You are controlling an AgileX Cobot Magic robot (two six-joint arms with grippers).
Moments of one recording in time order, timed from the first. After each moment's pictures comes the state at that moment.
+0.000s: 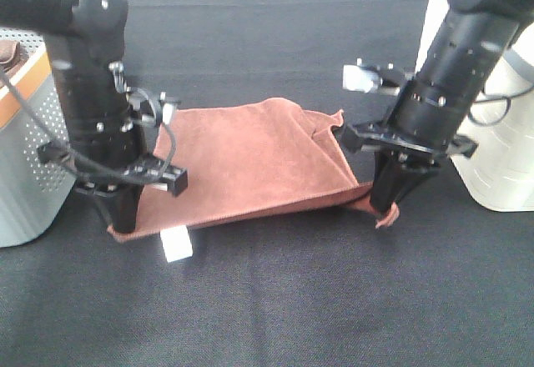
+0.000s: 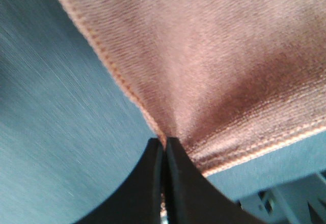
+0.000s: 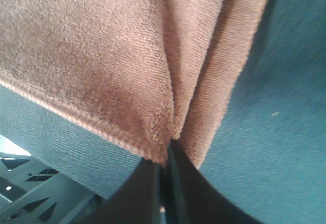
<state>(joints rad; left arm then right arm) -0.46 2.01 -1.35 -0.14 1.19 -0.01 0.29 1.90 -1.23 0.32 1.07 -0.24</state>
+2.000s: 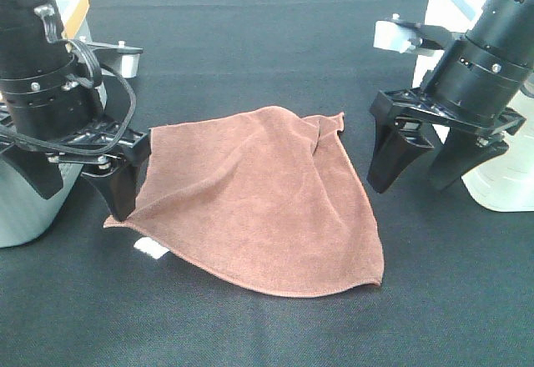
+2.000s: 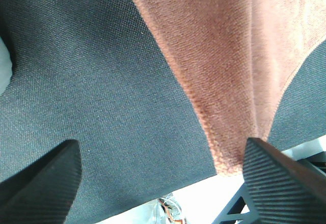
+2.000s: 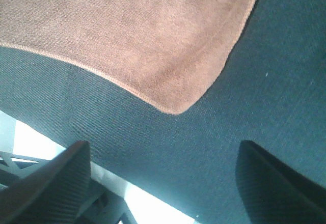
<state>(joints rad) -0.46 1.76 -1.28 -0.10 1.21 -0.03 0.28 1.68 -1.16 0.31 1.12 -0.20</state>
